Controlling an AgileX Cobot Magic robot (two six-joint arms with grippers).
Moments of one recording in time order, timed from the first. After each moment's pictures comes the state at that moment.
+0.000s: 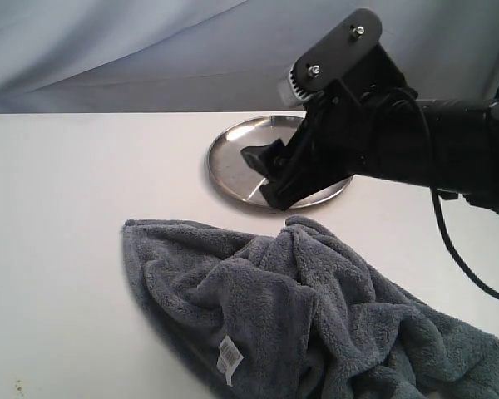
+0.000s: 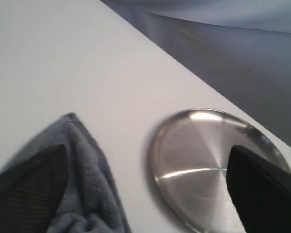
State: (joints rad) left arm -0.06 0.00 0.00 0.27 0.19 -0.09; right arm 0.64 1.40 -0.86 1.52 0.03 -1.78
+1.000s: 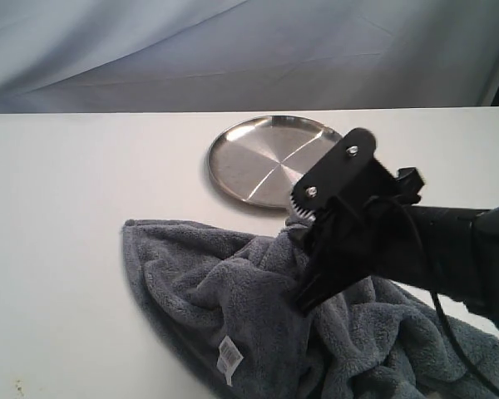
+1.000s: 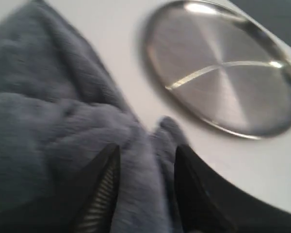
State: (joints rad) left arm -0.06 0.00 0.00 0.27 0.19 -0.09; right arm 0.76 1.40 -0.65 1.75 -0.15 -1.93
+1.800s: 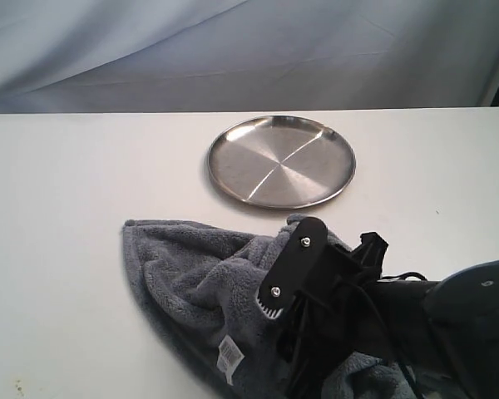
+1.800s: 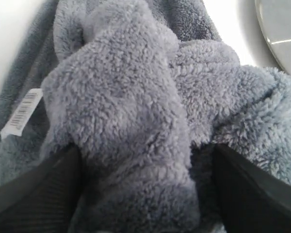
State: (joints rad) left arm -0.06 0.00 0.00 0.27 0.19 -0.09; right arm 0.89 1.53 -0.56 1.71 -0.14 -1.93
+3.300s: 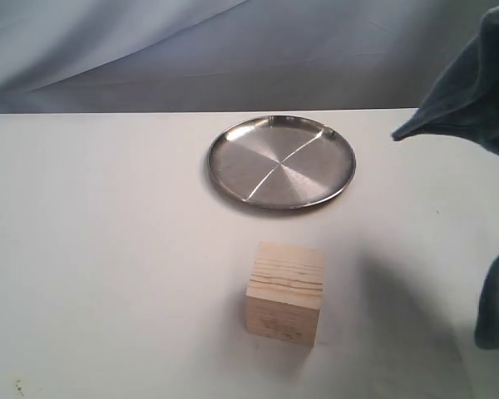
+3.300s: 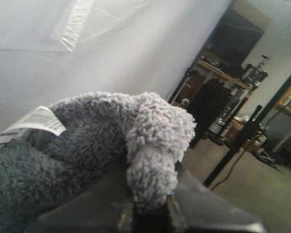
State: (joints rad) left arm -0.06 0.00 0.00 0.27 0.19 -0.09; right arm 0.89 0.91 -0.76 1.55 -1.18 -2.01
